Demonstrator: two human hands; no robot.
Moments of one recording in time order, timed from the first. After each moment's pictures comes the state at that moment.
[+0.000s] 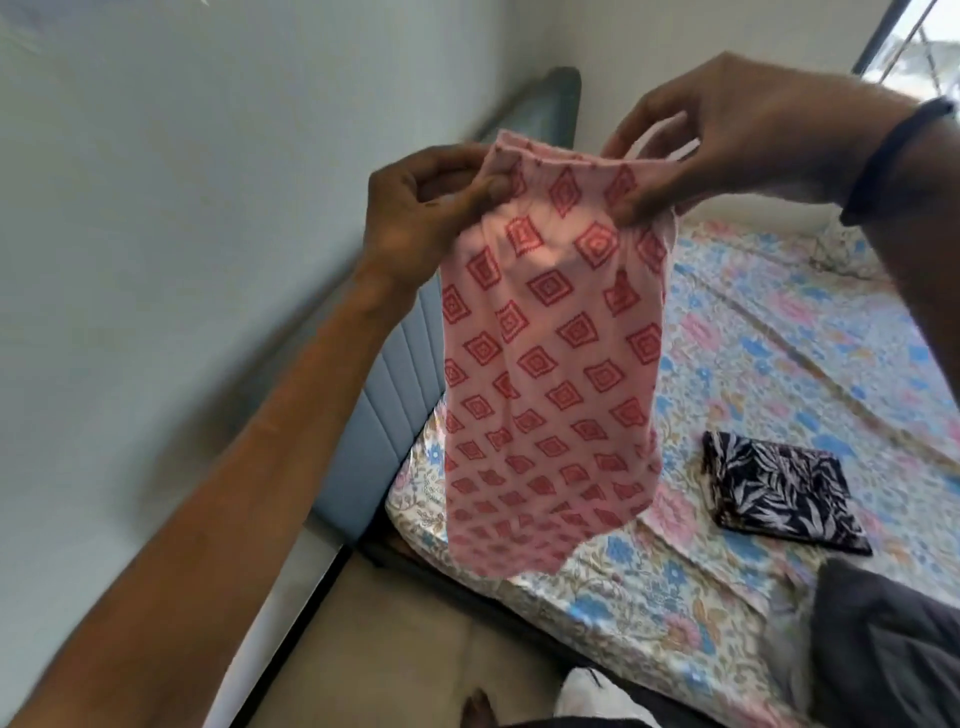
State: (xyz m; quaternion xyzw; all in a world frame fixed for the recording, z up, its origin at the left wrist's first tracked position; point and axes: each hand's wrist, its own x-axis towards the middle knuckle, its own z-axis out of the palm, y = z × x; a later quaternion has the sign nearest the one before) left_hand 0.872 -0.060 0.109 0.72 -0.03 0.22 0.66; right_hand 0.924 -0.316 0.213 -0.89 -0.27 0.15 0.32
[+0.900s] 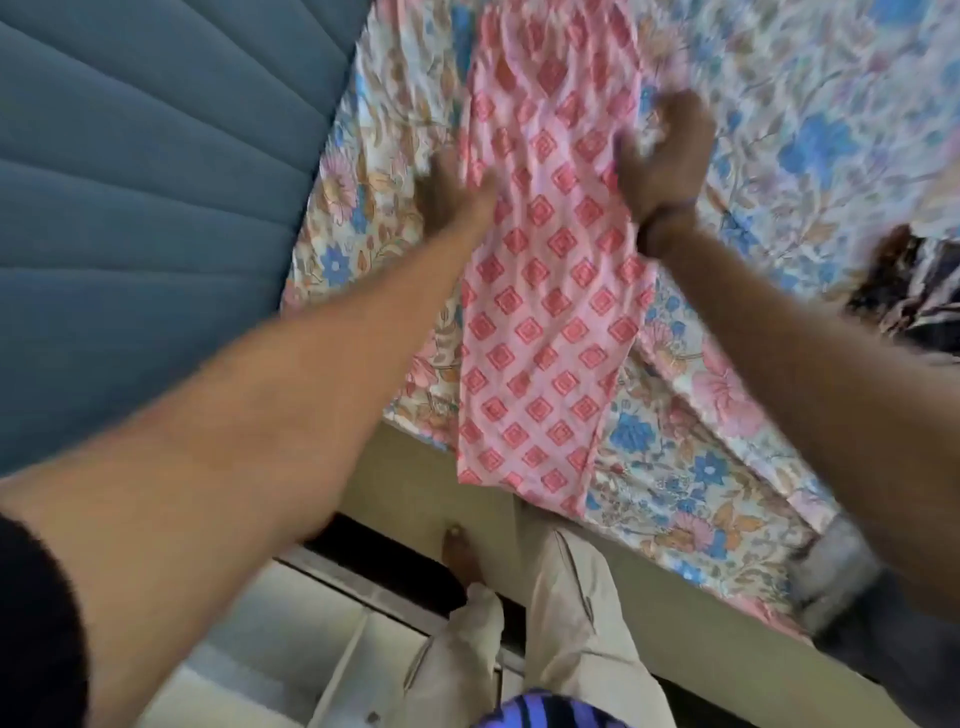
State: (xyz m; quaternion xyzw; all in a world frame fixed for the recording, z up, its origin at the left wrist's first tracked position) left_hand 1.112 -0.110 -0.528 0.78 0.47 -0.12 0.39; right_hand 1.181 -0.303 -0.494 -0.89 0.14 0.12 0.42
